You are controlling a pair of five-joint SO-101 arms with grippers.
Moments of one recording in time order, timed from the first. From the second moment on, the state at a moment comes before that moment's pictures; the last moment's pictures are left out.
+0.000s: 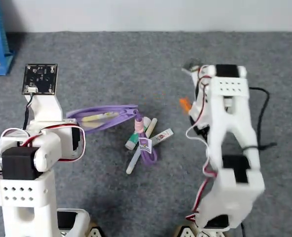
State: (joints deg) left arm -2.9 -44.8 18.8 94.3 7.3; right arm -0.3 13.4 -12.7 100.0 26.3
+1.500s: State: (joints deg) left arm -2.9 -44.4 18.8 94.3 7.3; right arm -37.3 -52.4 39.6 26.7 -14.7
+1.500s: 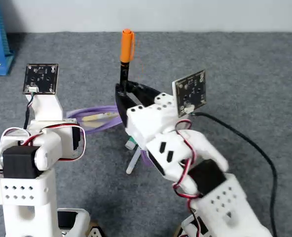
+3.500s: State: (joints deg) left arm -2.9 -44.0 18.9 94.3 7.3; right arm -22.5 -49.7 56.2 54.5 -18.1
